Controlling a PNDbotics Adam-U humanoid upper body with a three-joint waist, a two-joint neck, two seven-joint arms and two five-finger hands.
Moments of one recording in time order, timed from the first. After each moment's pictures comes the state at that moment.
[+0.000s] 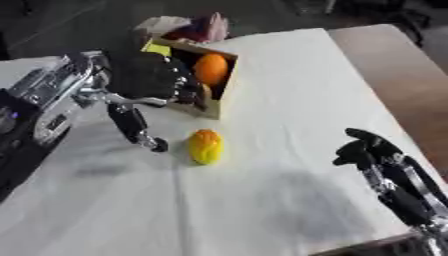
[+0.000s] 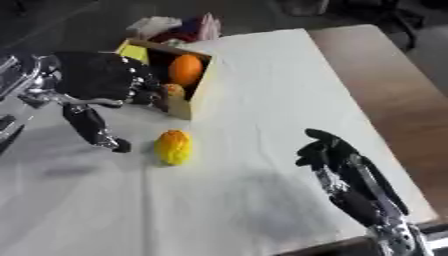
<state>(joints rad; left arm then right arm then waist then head) -0.91 0.65 -0.51 -1.51 -0.94 -0.65 -0.46 -0.13 -0.15 0.05 -1.77 0.04 -0.24 0.31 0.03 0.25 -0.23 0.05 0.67</state>
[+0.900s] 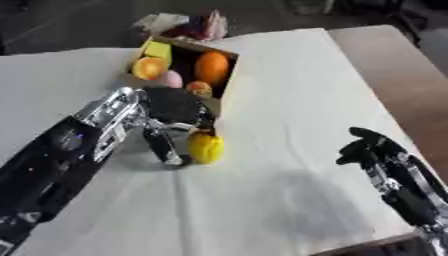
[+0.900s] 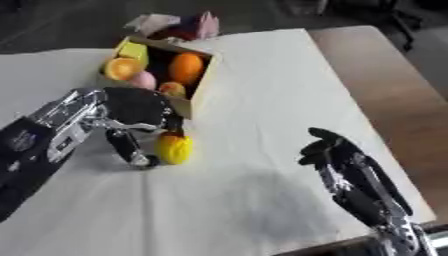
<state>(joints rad) -0.90 0.43 -0.49 -1.22 -1.08 -0.68 -0.43 -0.14 -0.15 0.05 -1.77 0.04 -0.24 0.31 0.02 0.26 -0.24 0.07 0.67</state>
